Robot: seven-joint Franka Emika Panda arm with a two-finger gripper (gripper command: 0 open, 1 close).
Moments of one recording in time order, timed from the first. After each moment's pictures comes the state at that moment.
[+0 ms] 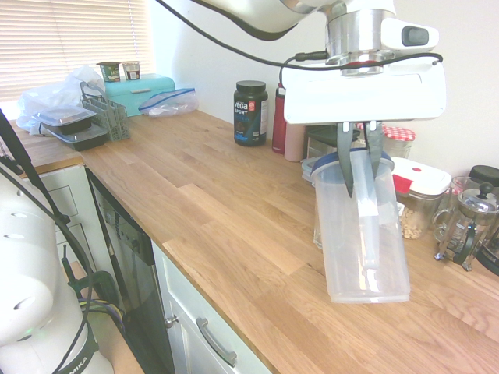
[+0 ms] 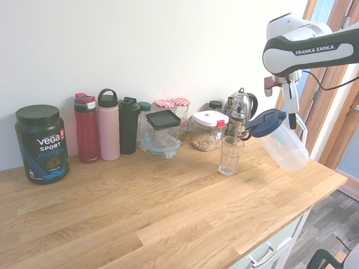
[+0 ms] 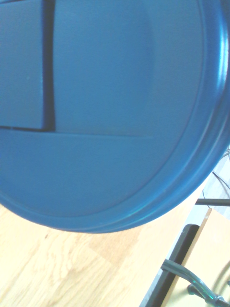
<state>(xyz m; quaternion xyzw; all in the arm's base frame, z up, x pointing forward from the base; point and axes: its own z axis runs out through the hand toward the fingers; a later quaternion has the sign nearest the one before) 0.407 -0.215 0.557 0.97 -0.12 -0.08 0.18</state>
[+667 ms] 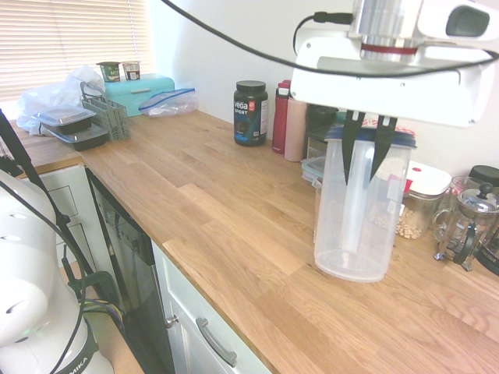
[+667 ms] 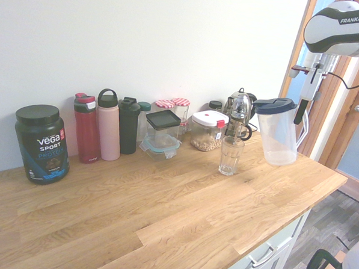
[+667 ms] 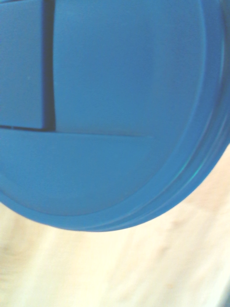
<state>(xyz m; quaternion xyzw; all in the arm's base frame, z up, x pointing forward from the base) 0.349 -0.276 0.568 0.96 -0.27 0.05 -0.05</state>
